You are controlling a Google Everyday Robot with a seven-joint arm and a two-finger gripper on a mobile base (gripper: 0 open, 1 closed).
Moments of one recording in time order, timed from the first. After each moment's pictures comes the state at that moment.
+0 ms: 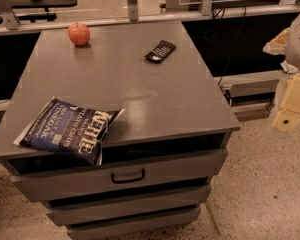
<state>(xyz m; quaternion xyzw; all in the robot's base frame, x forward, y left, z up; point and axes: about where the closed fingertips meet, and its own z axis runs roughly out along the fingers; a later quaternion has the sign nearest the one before) 0.438 -0.217 0.976 -0.60 0.78 -0.03 0.16</state>
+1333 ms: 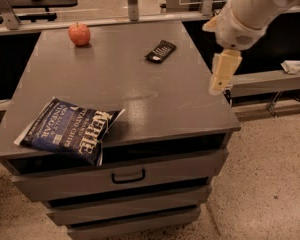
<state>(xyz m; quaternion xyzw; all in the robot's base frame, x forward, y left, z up) 0.601 -0.159 0.935 -0.69 0.68 -0.06 0.23</state>
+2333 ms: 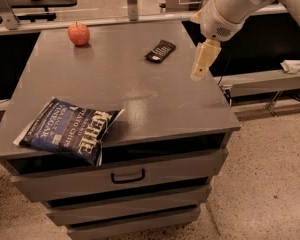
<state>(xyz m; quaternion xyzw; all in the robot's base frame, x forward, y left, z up) 0.667 -0.127 0.931 -0.68 0.68 -0.04 0.28</state>
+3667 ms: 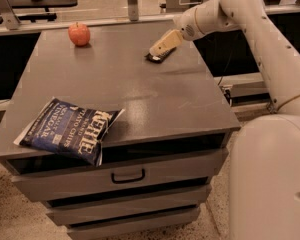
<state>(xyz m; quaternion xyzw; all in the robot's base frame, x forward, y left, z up) 0.809 -0.056 0.899 -0.48 0.73 0.19 0.45</state>
